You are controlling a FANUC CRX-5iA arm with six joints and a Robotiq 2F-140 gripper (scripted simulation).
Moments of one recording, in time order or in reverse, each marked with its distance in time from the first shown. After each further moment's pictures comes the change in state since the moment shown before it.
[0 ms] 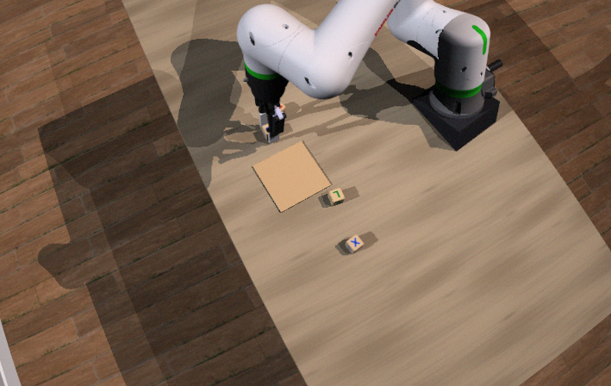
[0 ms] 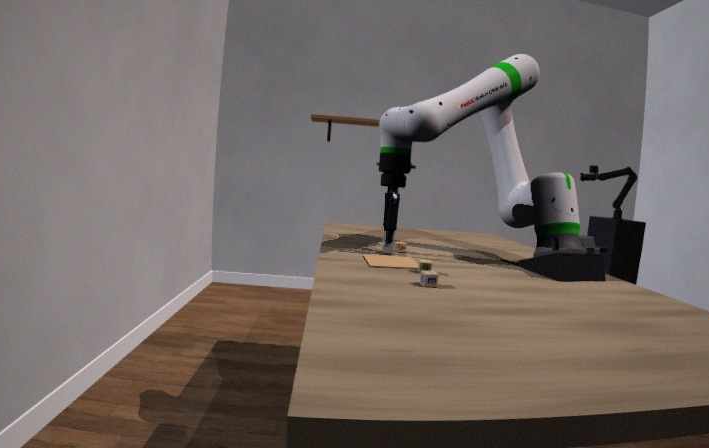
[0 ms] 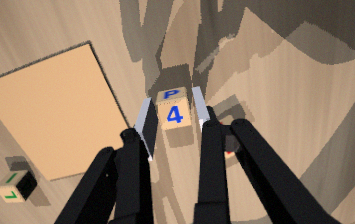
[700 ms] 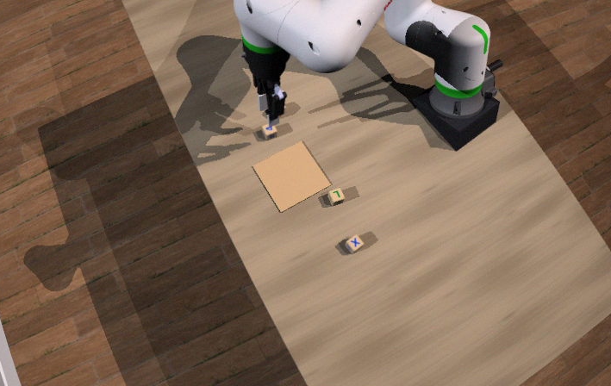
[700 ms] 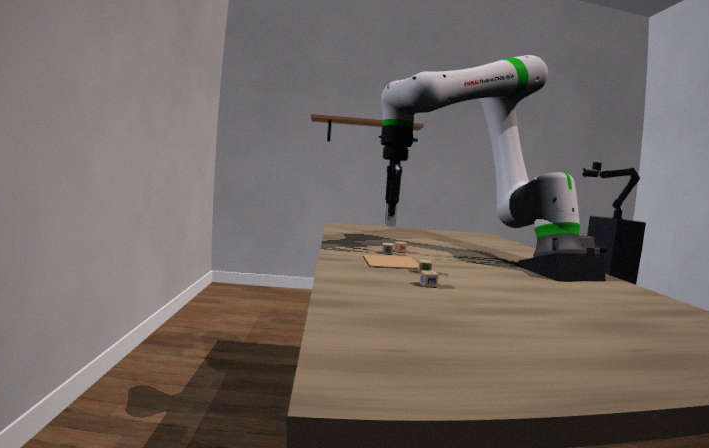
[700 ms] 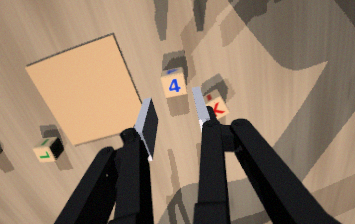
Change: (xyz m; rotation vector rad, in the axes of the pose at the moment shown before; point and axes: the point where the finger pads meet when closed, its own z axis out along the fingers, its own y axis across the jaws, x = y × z) arm 0.000 0.000 -0.081 0.000 0.000 0.000
